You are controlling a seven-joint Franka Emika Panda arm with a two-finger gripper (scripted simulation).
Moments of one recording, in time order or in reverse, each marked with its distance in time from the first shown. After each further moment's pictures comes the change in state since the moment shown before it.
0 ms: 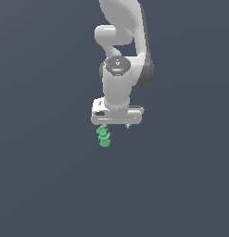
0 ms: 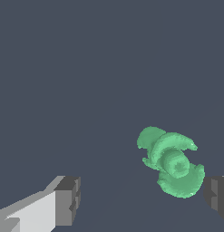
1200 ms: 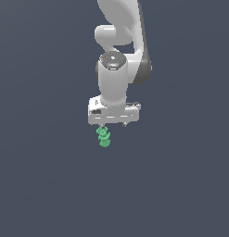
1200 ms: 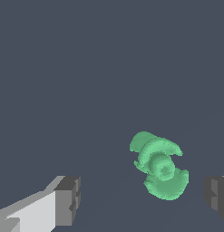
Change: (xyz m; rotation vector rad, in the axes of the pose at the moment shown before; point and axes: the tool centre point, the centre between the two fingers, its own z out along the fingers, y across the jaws) arm 0.003 0.011 -0.011 0.000 0.030 -0.070
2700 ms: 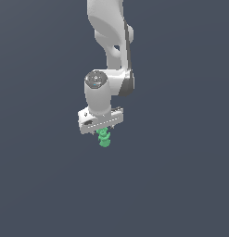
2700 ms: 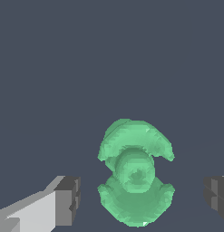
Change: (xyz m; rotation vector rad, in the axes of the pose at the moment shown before) arm -0.025 0.051 0.064 0.001 -0.018 -0.278
